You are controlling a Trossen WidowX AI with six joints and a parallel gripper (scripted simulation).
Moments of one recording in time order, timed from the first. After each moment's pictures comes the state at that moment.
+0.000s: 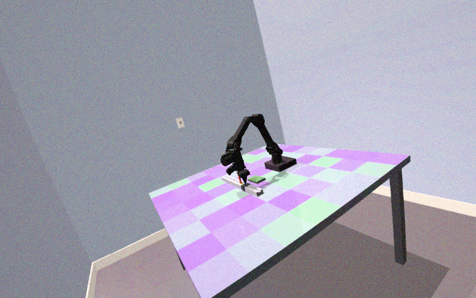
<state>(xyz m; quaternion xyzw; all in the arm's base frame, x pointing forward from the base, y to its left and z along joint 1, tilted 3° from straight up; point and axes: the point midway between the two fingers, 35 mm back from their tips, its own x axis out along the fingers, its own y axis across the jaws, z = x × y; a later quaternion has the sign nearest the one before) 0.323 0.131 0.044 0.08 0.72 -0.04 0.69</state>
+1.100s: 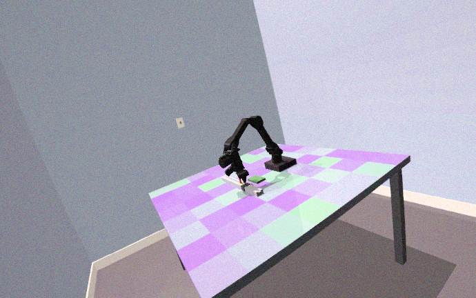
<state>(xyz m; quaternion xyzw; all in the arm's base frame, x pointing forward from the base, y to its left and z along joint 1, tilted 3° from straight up) 0.327 0.131 0.046 0.07 0.74 -0.04 0.67</state>
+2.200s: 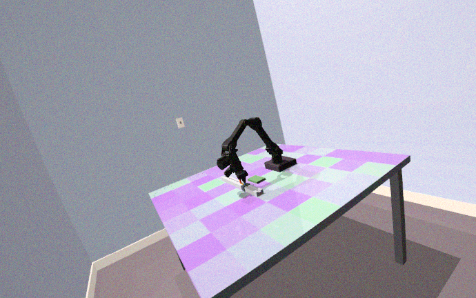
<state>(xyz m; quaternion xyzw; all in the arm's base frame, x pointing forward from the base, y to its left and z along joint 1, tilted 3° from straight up) 0.331 0.132 0.047 0.07 0.76 -0.05 0.64</state>
